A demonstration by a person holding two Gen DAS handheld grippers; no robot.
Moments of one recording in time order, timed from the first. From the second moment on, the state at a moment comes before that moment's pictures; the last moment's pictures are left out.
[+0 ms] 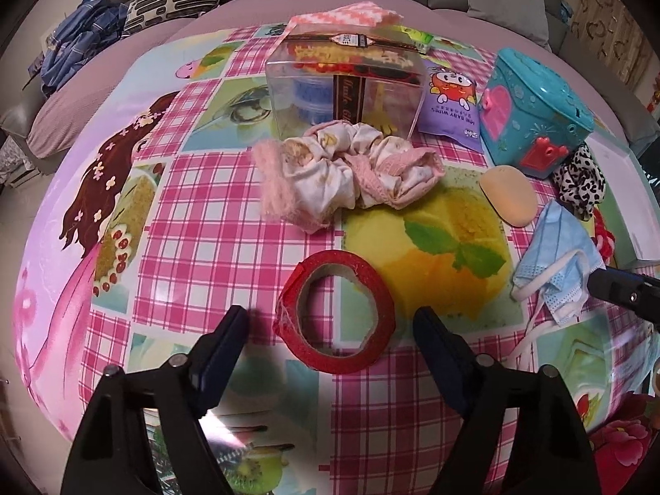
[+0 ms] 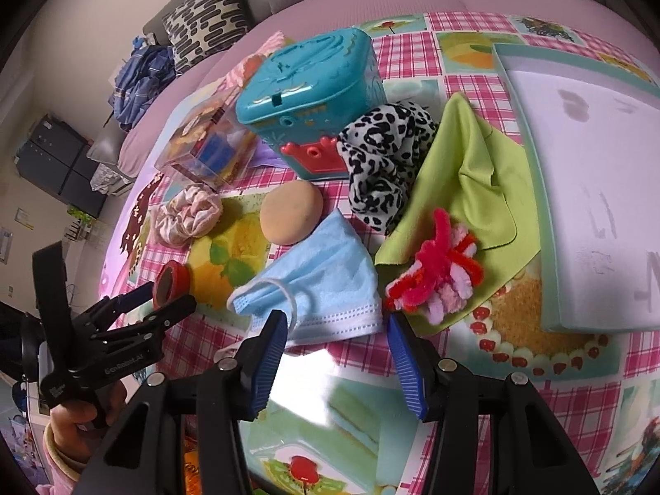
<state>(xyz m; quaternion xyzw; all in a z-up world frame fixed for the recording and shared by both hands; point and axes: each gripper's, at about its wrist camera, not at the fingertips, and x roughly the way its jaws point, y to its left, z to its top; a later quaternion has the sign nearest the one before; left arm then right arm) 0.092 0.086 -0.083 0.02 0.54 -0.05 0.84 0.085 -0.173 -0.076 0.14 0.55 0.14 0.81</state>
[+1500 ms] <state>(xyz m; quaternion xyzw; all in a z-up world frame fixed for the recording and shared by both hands) 0.115 -0.056 0.099 0.05 0.39 -0.13 0.91 0.069 -0.308 0.104 0.14 0.29 -0.03 0.95</state>
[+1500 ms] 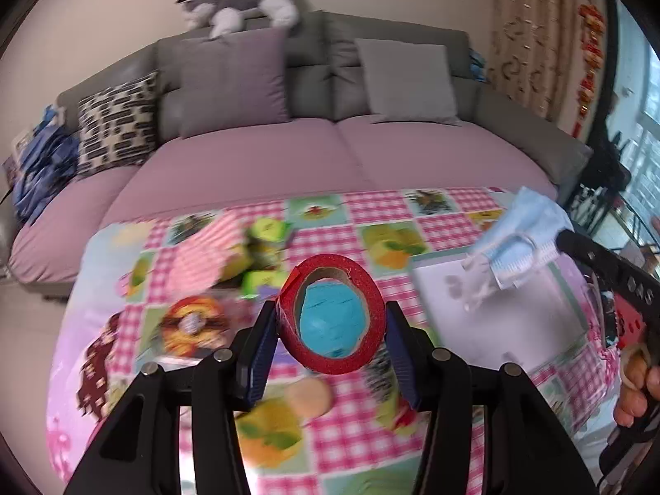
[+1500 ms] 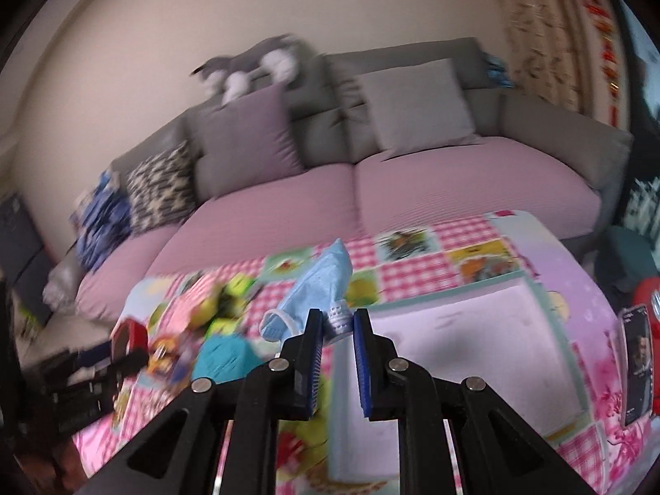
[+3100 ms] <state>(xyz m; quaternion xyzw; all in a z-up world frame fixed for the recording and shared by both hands) 0.203 -0.274 -0.052 0.11 0.47 -0.21 0.85 0.097 -0.480 -0.032 0.27 0.40 -0.25 0.84</state>
